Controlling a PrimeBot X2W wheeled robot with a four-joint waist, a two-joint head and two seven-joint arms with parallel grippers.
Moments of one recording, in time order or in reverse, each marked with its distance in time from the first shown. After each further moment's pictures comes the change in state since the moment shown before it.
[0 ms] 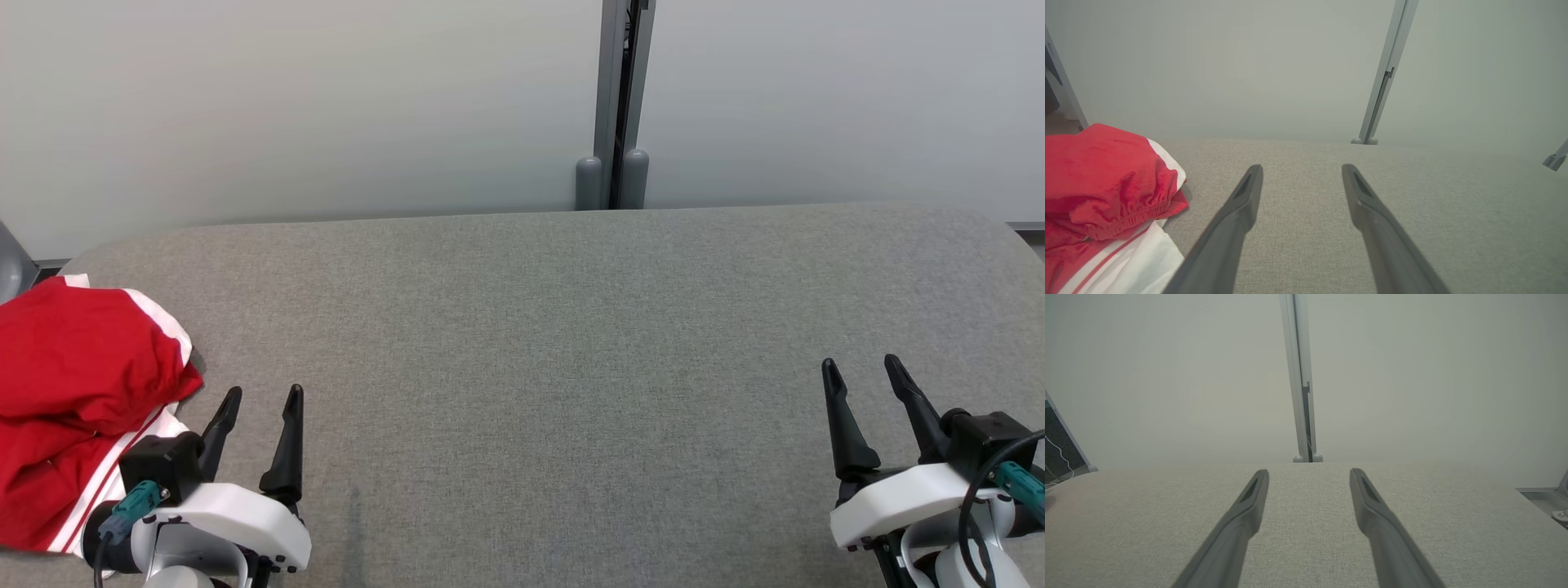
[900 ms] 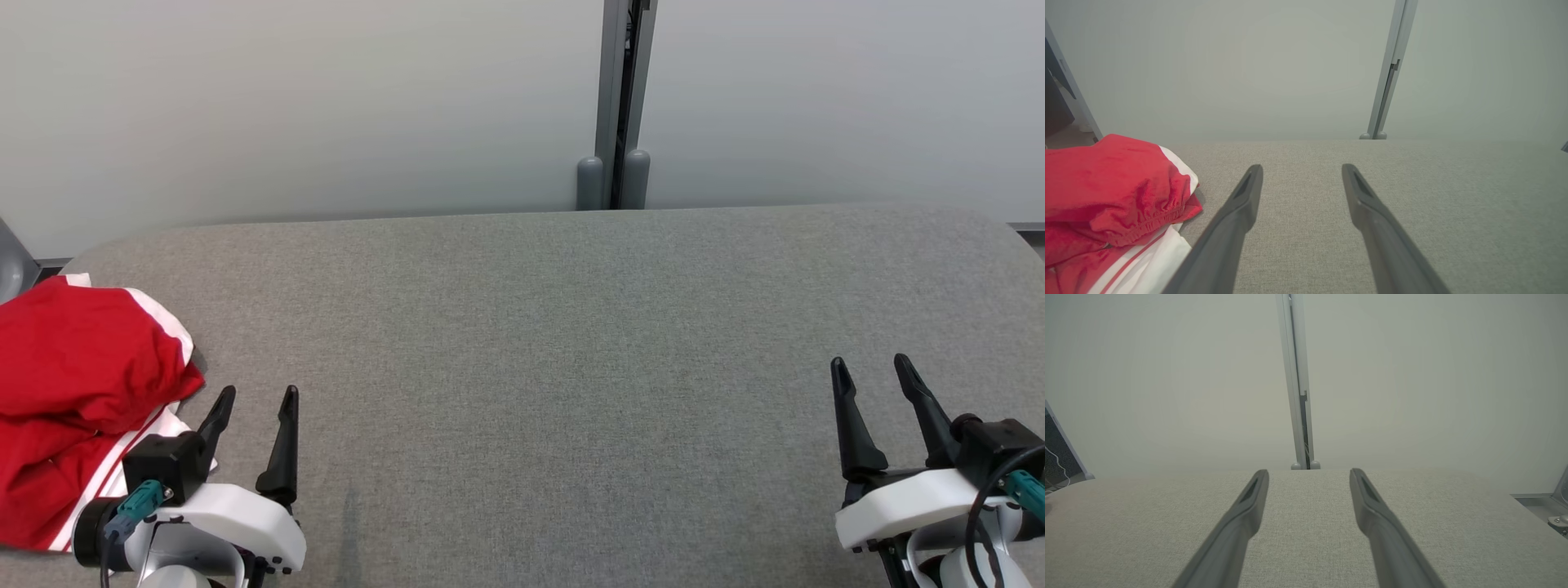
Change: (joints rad) left arm -0.002 0.009 0.004 0.006 0.065 0.010 -0.001; right arm 0.009 0.004 -0.015 -0.002 -0.009 0.001 -0.041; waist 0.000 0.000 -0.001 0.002
